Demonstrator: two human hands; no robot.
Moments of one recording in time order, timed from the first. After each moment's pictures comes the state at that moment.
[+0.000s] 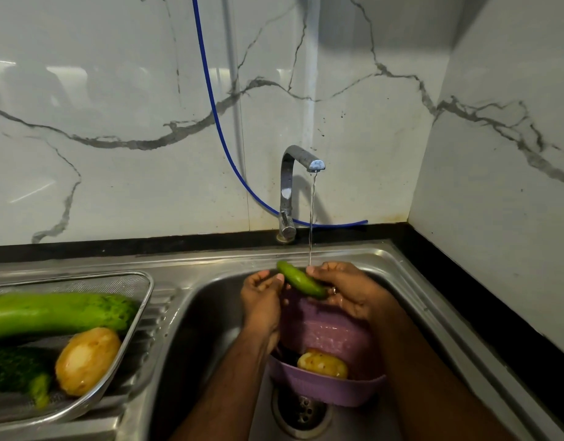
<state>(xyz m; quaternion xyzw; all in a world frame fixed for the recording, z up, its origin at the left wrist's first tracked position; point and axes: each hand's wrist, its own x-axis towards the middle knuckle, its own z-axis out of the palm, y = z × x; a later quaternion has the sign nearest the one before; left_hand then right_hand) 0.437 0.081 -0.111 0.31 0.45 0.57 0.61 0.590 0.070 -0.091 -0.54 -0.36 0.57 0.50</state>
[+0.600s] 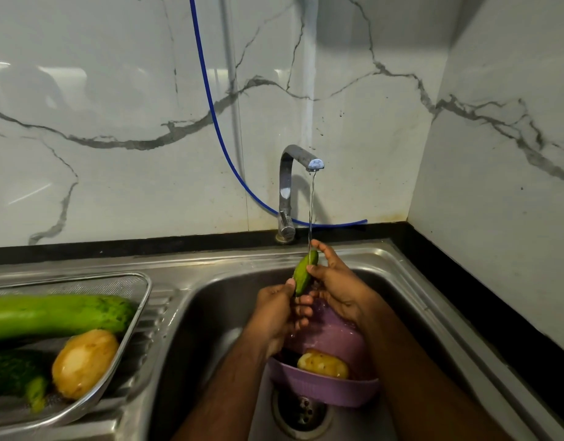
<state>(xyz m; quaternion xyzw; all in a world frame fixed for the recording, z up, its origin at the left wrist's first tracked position) 0.435 0.071 -0.110 0.42 0.42 0.40 0.70 0.573 0.075 -0.091 -0.50 -0.36 0.55 0.56</state>
